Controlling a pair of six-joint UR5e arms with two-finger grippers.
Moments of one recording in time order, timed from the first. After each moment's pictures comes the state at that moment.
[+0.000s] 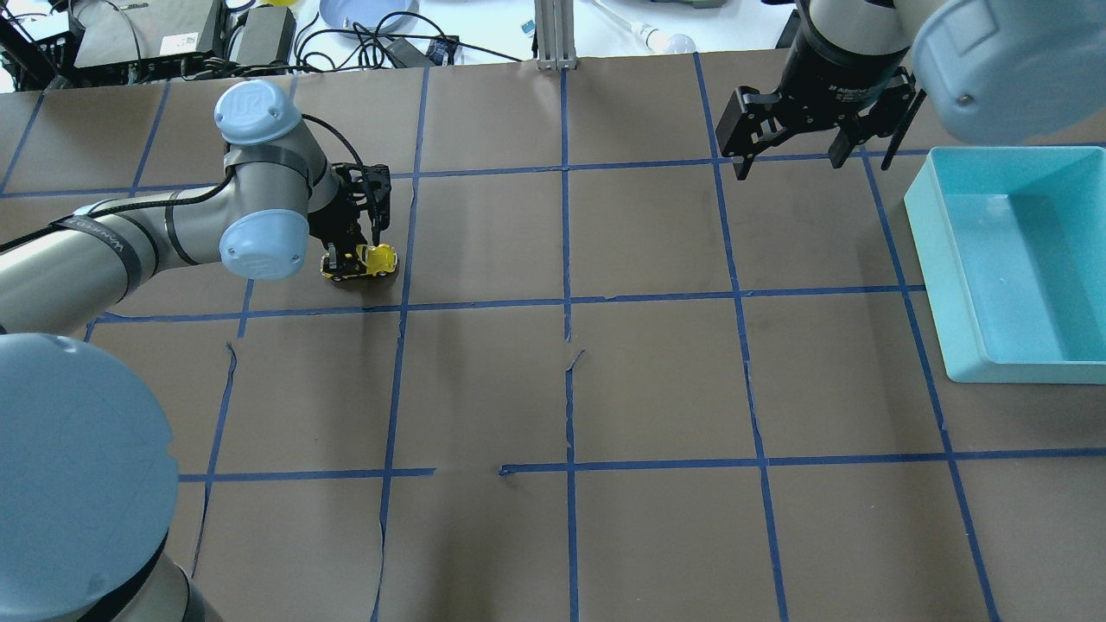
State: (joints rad) left arm -1.46 -2.07 -1.76 -0.84 1.58 1.60; right arm 1.61 -1.51 1.53 -1.66 -1.57 -0.05
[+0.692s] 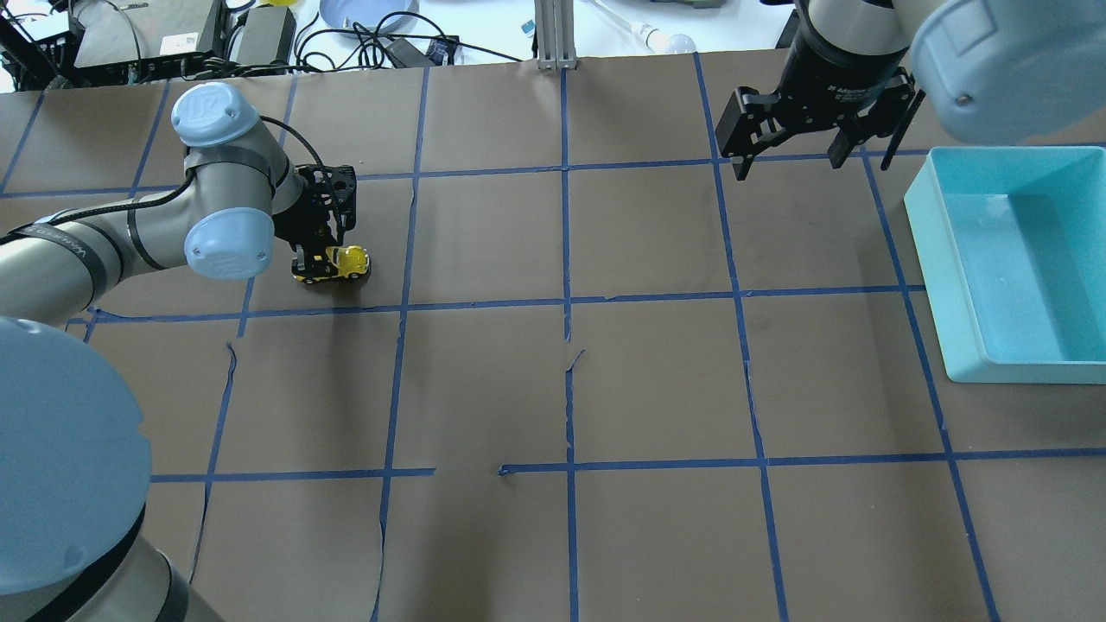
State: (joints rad) left arm -1.39 -2.07 -1.77 -0.85 1.57 1.65; right arm 1.61 -1.51 1.53 -1.66 -1.57 -0.05
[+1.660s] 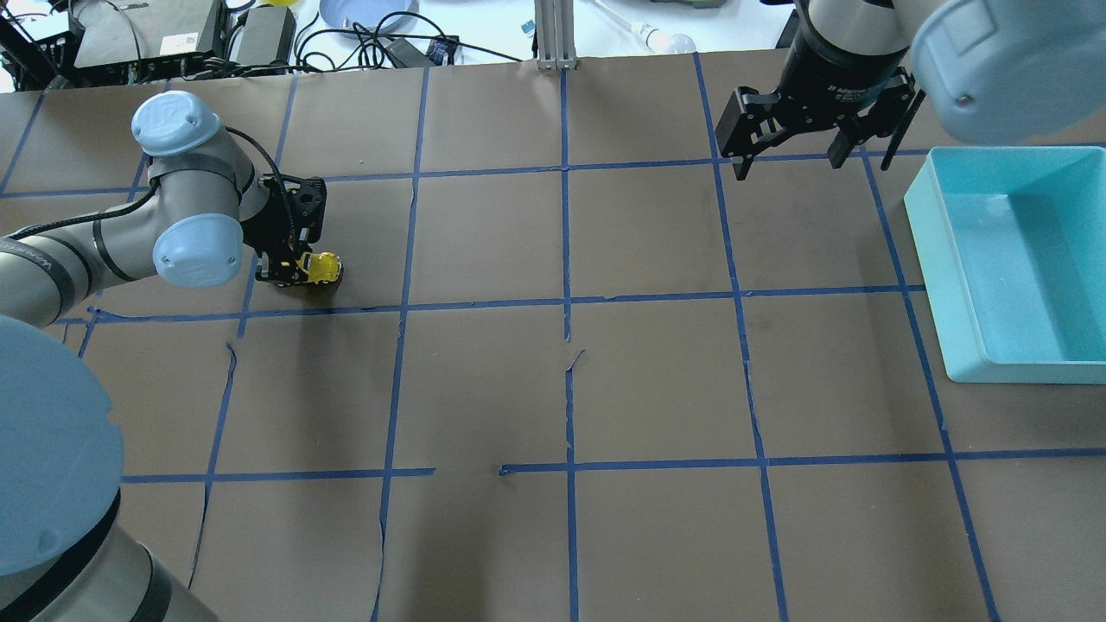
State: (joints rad) left arm -1.33 -2.06 -1.79 -0.83 1.58 1.82; right arm 1.61 -1.51 1.53 -1.66 -1.57 -0.05
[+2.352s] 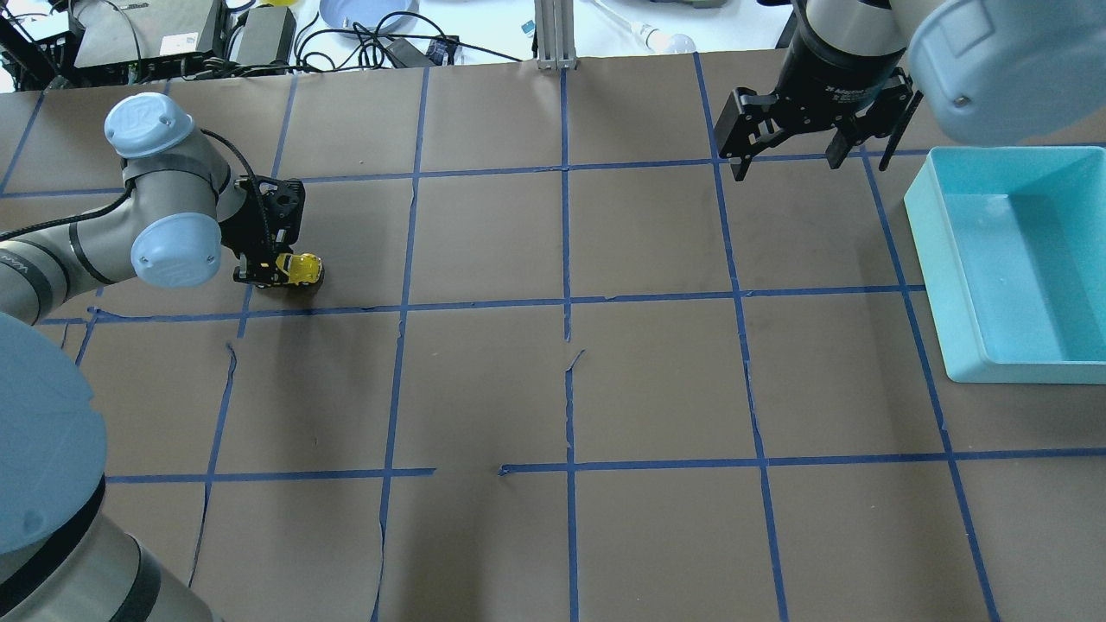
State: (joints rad) left arm -1.28 -2.05 -1.79 -0.83 1.58 1.87; right arm 1.62 -1.50 1.53 -1.66 -1.57 -0.05
